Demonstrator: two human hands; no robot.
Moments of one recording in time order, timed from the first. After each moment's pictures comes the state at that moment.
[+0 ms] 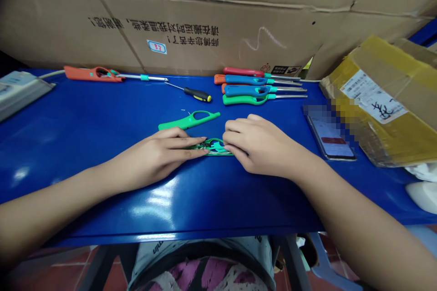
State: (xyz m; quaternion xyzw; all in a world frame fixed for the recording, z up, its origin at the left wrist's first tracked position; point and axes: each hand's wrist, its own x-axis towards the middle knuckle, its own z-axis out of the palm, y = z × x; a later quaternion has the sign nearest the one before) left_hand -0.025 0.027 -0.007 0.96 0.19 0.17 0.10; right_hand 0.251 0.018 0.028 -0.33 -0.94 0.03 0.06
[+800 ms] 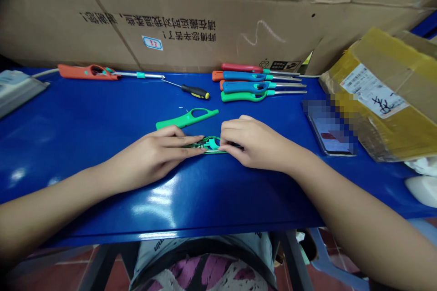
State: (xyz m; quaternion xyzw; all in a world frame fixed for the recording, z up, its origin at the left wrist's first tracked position) left_hand -0.023 0.026 -0.008 0.96 0.19 0.20 0.10; right_hand 0.253 0.025 0.013 -0.30 -0.93 0.15 0.13
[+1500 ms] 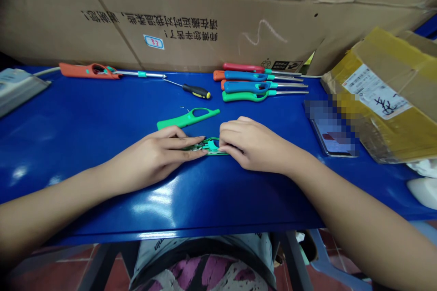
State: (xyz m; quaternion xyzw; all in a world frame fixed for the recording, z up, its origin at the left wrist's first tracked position) left_hand -0.023 0.023 -0.006 0.96 0.18 0.18 0.08; right_hand 0.251 0.024 0.010 -0.28 -0.94 0.13 0.13
